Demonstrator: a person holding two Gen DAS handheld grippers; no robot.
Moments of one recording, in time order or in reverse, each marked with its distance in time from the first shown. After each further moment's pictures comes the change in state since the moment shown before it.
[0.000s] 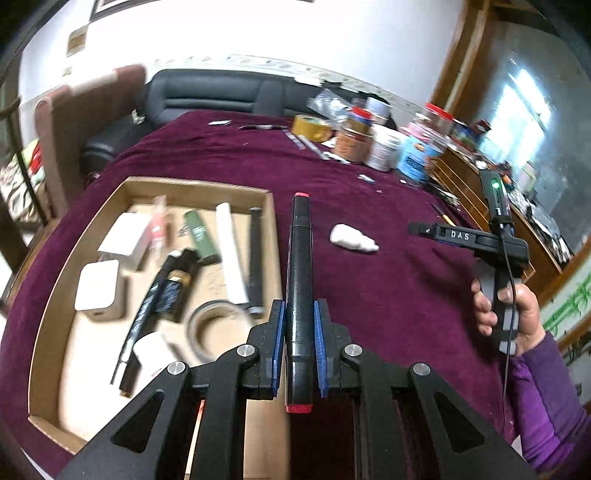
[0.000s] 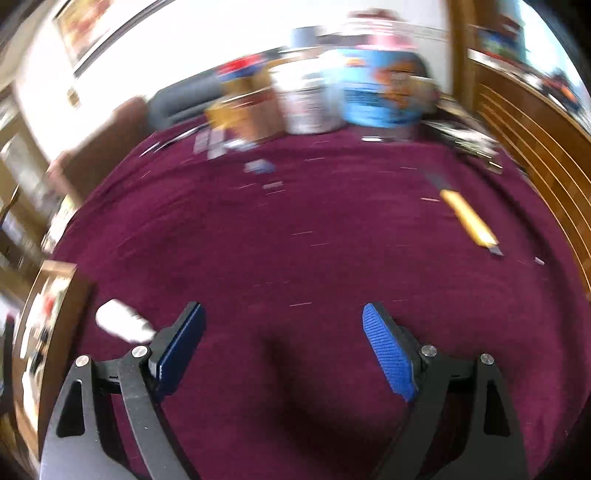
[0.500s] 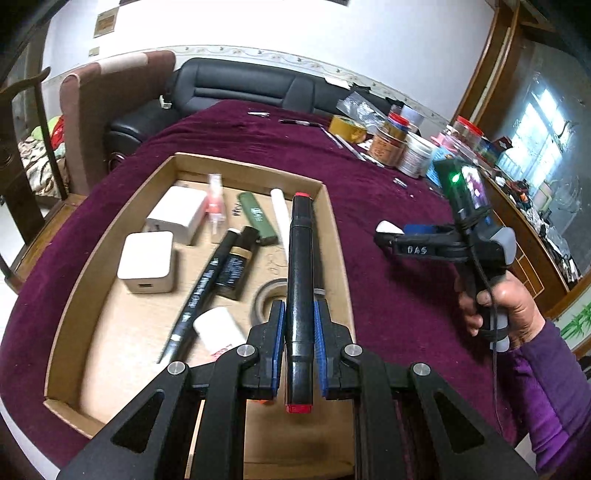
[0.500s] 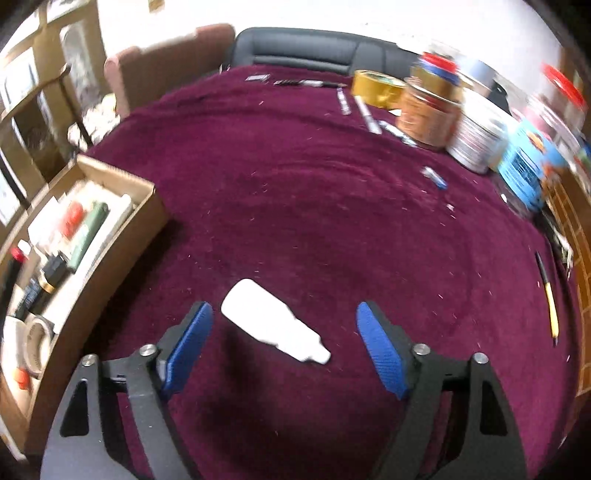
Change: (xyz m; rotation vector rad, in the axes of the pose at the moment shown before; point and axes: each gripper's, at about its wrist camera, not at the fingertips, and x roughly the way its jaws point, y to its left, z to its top) left arm -0.008 0.047 -0.017 -0.083 -0.004 0.047; right arm 0.061 0.135 -0.007 -0.376 0.122 -0.056
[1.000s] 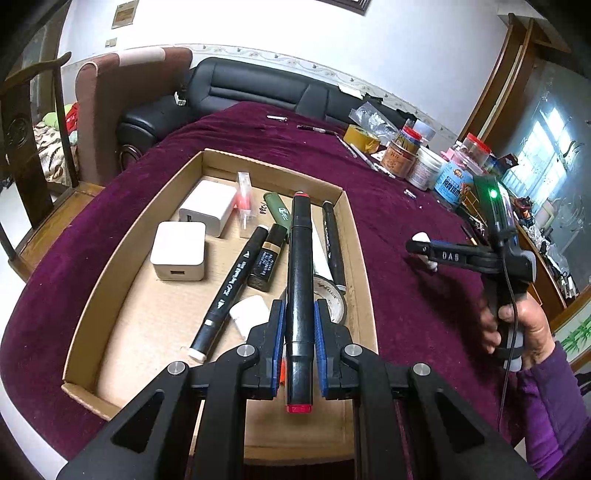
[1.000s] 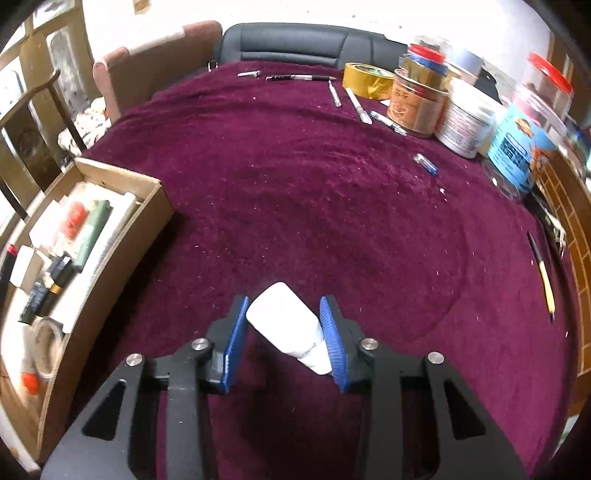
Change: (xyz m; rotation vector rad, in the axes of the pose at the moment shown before) left arm -0.014 0.026 -0.007 -0.055 -0.025 -0.002; right arm -0.027 -0.003 -0.013 0.109 -0.011 0.015
